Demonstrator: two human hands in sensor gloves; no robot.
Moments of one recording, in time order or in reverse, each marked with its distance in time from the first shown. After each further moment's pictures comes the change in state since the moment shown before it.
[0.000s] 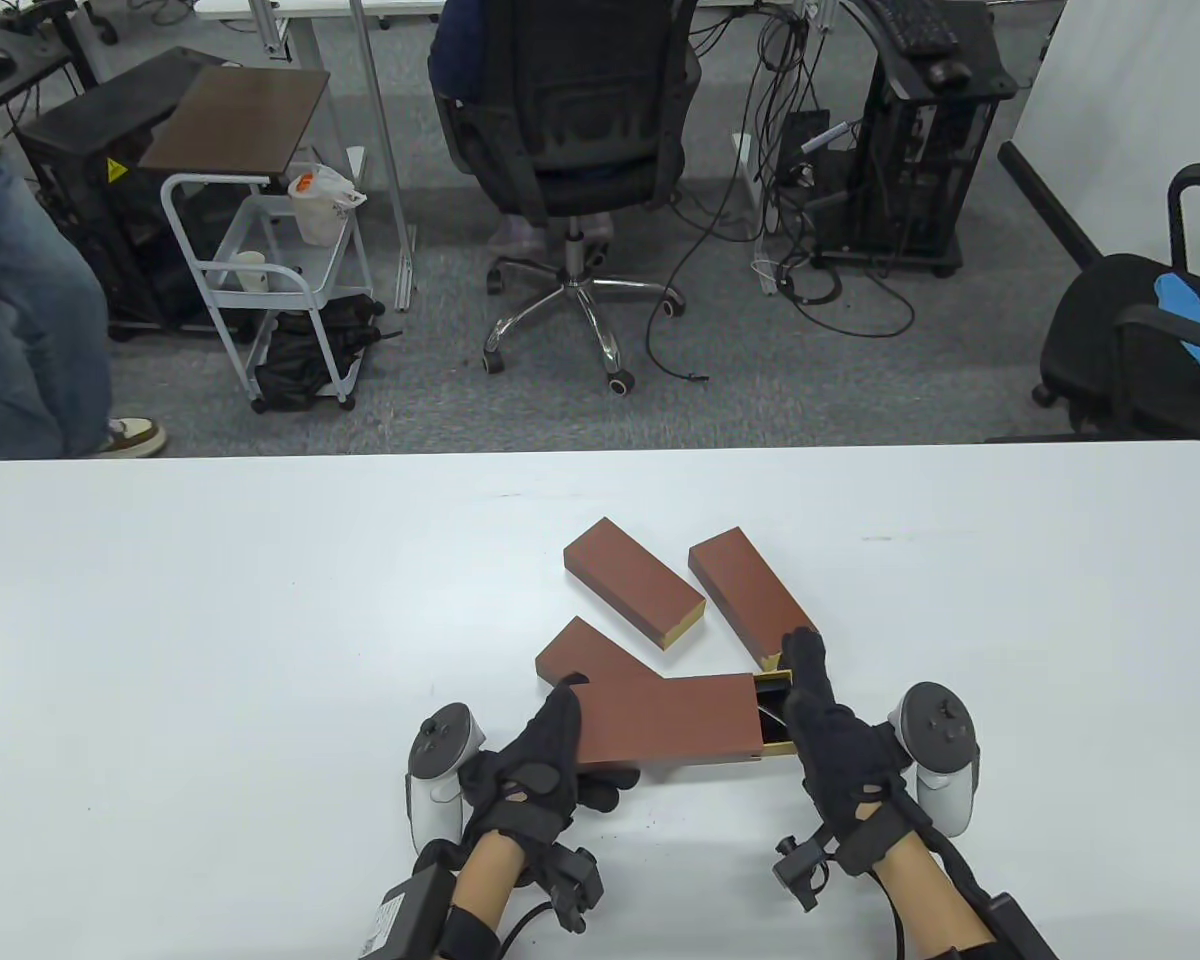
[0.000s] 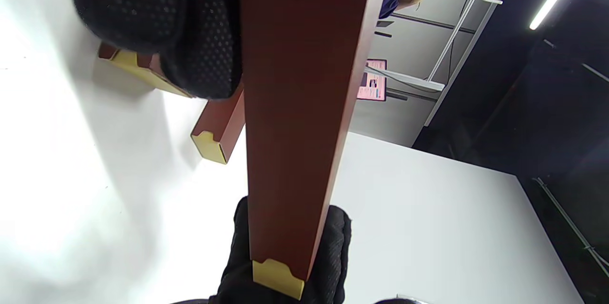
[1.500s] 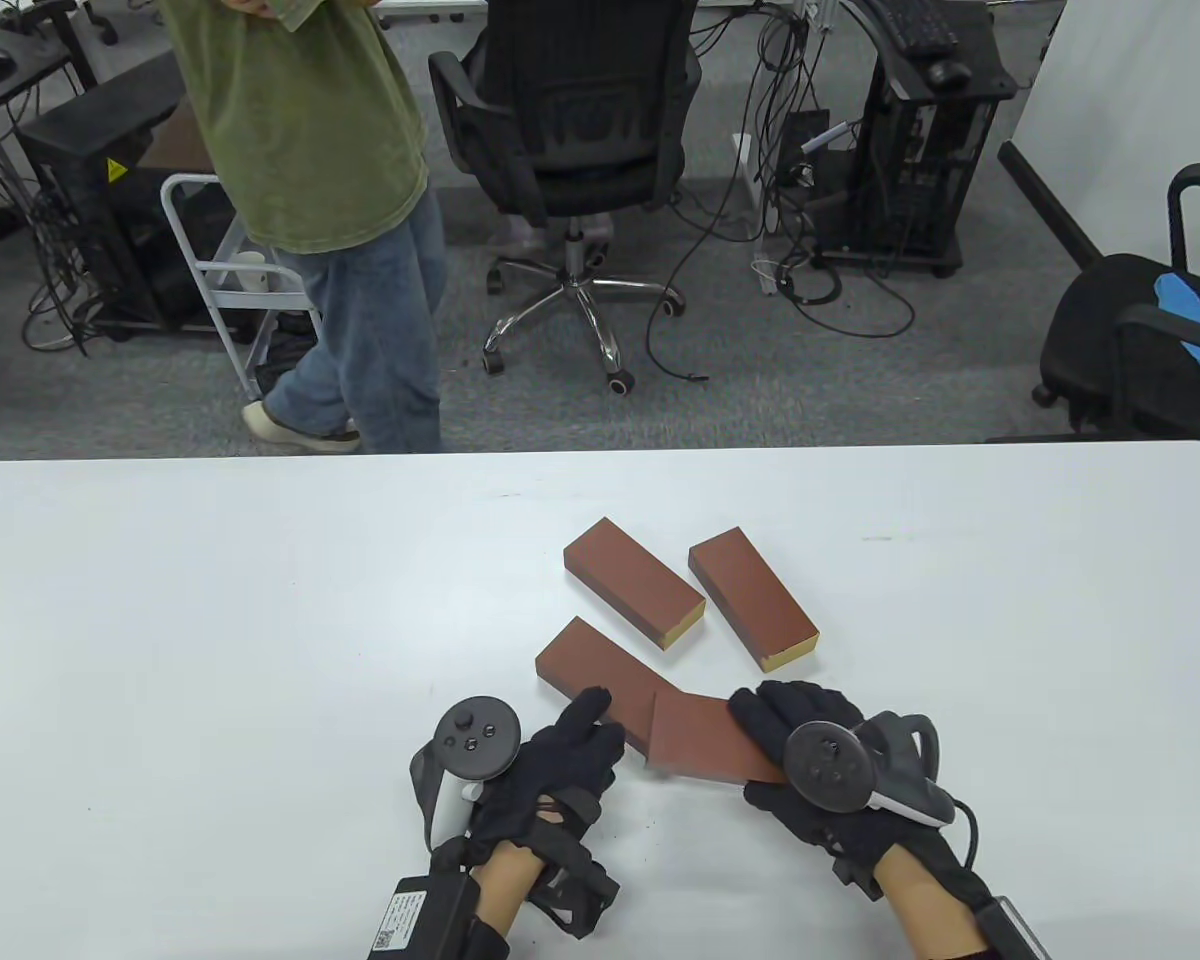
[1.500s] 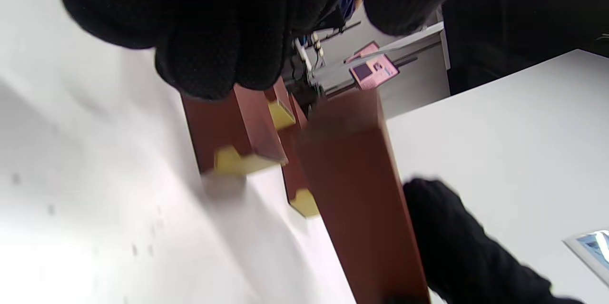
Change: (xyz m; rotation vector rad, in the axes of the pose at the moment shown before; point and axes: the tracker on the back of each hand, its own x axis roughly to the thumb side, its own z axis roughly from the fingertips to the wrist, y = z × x) left_hand 0.013 0.000 0.001 0.243 -0.026 -0.648; right_hand 0.018 0.005 0.001 0.091 -0.074 1.228
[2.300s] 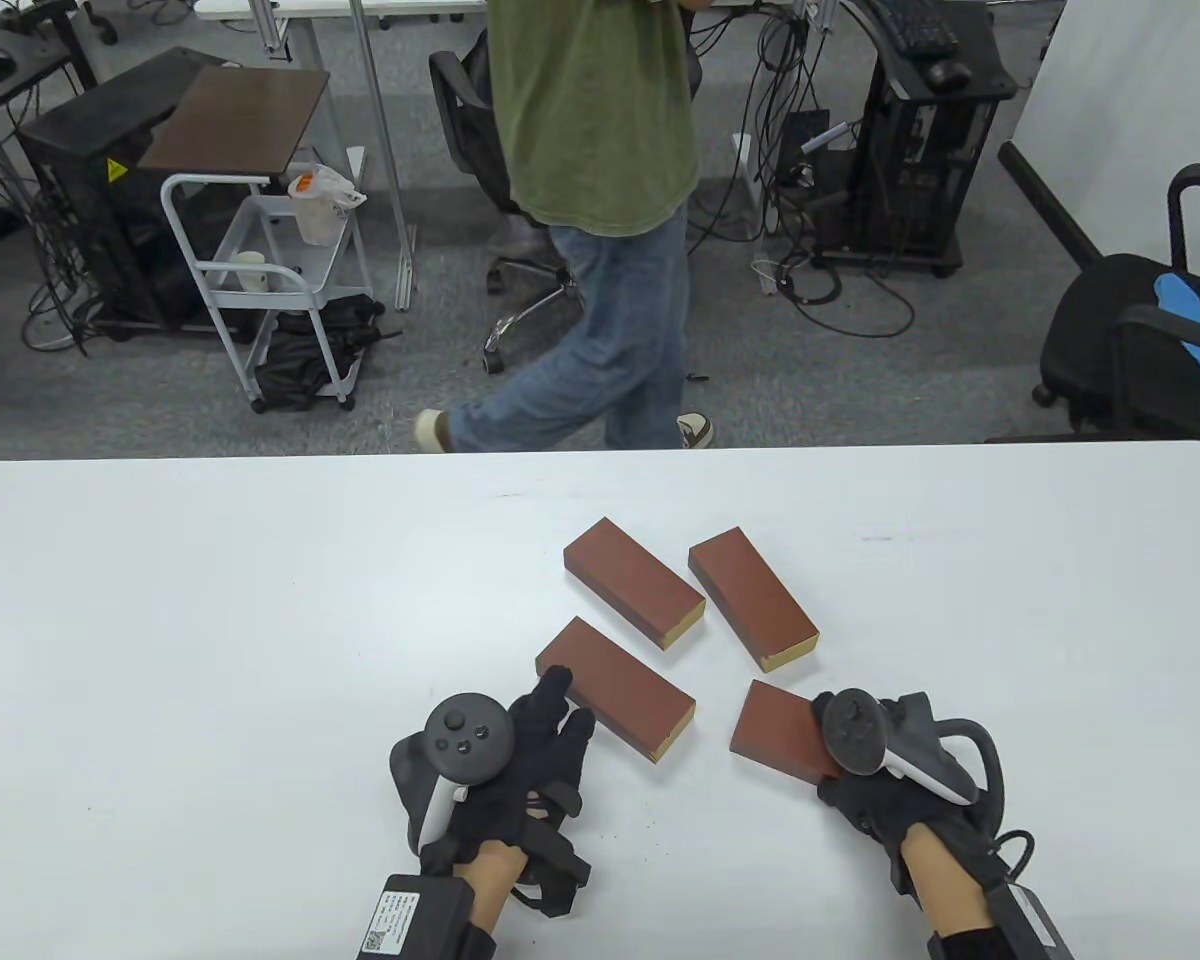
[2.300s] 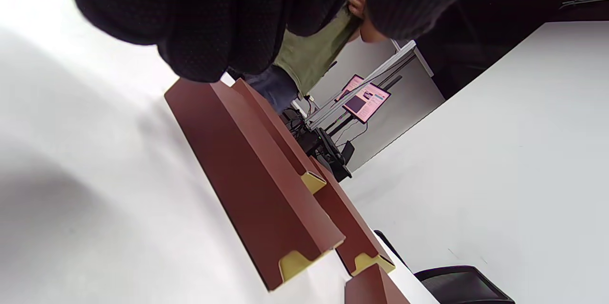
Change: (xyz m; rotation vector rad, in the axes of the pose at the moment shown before) left_hand 0.008 0.023 0.003 0.173 -0.052 -0.259; right_hand -0.050 0.034 -0.002 0.260 0.308 0.140
